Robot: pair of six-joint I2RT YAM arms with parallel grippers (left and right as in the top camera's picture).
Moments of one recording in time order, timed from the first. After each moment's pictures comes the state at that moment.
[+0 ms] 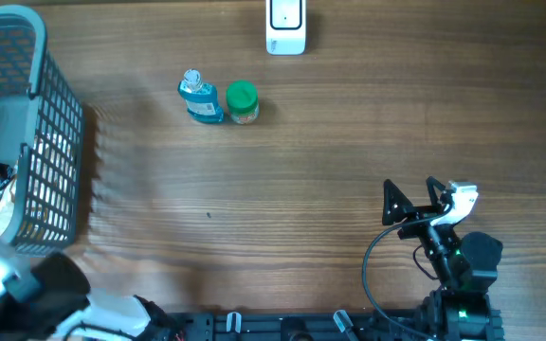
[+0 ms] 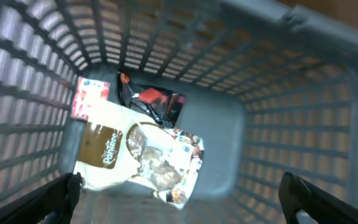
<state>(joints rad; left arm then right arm) 0.66 1.75 2.17 -1.49 -0.33 -1.10 -0.09 0.26 0.01 0.02 -0.35 0.30</state>
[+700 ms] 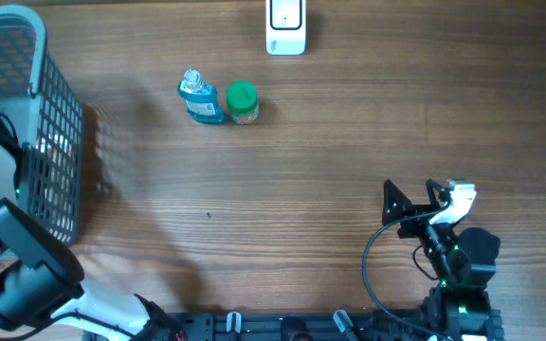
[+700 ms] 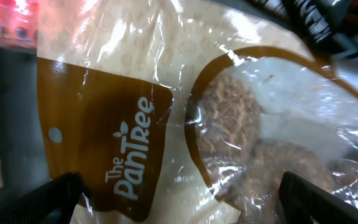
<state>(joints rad) 0.64 1.82 1.27 -0.94 -0.26 -1.09 -0.09 0.33 0.01 0.03 -0.32 0.30</state>
